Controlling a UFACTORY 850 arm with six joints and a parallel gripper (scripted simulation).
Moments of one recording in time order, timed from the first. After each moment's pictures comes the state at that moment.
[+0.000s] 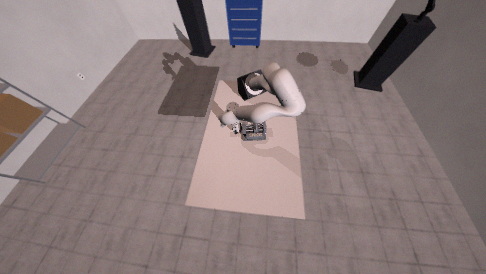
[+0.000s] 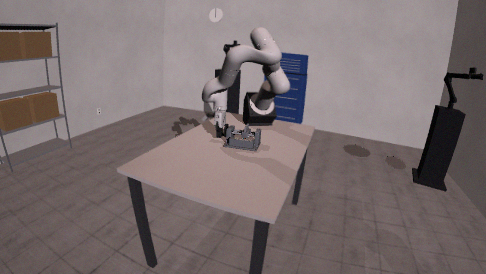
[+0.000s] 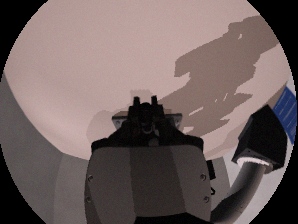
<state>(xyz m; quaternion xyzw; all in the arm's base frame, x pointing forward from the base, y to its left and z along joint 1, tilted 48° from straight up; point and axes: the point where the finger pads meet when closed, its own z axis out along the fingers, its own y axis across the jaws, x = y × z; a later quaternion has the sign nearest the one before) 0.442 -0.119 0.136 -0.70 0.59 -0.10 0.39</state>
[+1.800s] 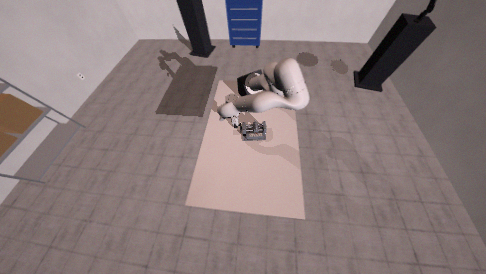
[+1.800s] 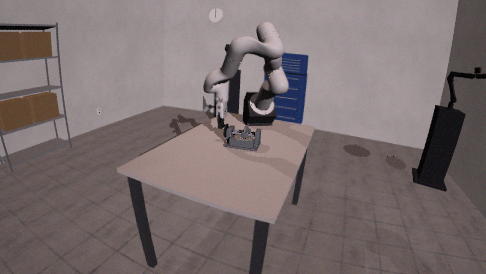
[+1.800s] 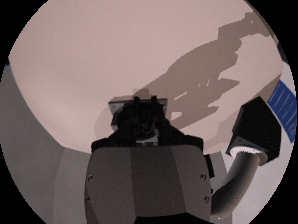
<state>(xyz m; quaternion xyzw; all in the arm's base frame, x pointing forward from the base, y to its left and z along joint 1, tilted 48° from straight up) 0.392 -0.141 0.154 -0.70 0.59 -0.10 0.39</state>
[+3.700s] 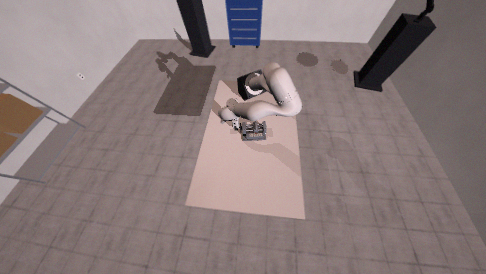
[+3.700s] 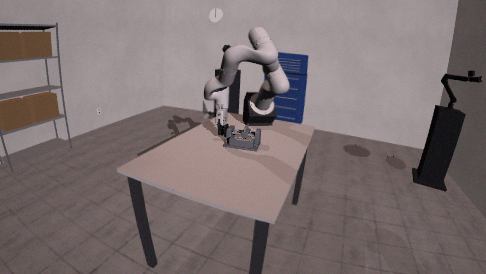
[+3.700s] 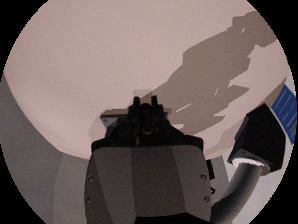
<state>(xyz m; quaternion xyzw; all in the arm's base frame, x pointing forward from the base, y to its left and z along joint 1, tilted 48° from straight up) 0.415 -0.121 0.118 -0.70 0.59 -0.10 0.39</state>
